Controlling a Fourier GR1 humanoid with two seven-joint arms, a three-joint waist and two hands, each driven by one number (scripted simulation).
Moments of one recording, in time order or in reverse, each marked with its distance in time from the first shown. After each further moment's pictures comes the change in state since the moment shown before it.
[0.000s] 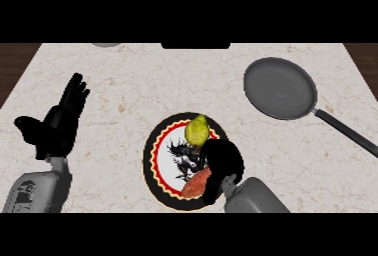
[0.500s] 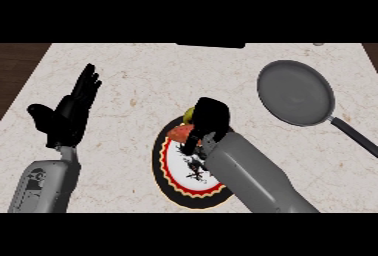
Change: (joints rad) left arm -0.078 -0.011 -0.025 0.037 -0.002 -0.024 0.015; right arm -0.419 0.003 0.021 0.281 -0.109 -0.259 0.276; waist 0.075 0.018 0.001
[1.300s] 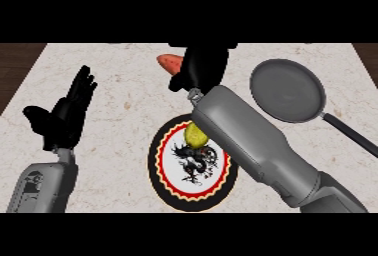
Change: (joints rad) left arm 0.017 -0.002 0.015 -0.010 -0.004 0.019 0.003; right arm -0.364 -0.016 -0.068 0.176 0.291 -0.302 0.075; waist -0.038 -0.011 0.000
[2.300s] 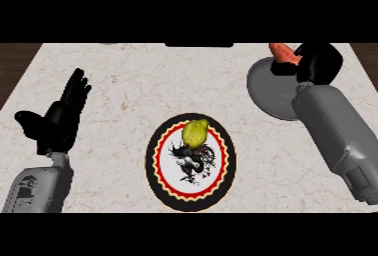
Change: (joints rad) left arm 0.029 0.008 0.018 -0.016 0.003 -0.005 -0.009; right arm 0.217 -0.317 -0.369 0.238 -0.011 -0.363 -0.363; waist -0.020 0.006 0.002
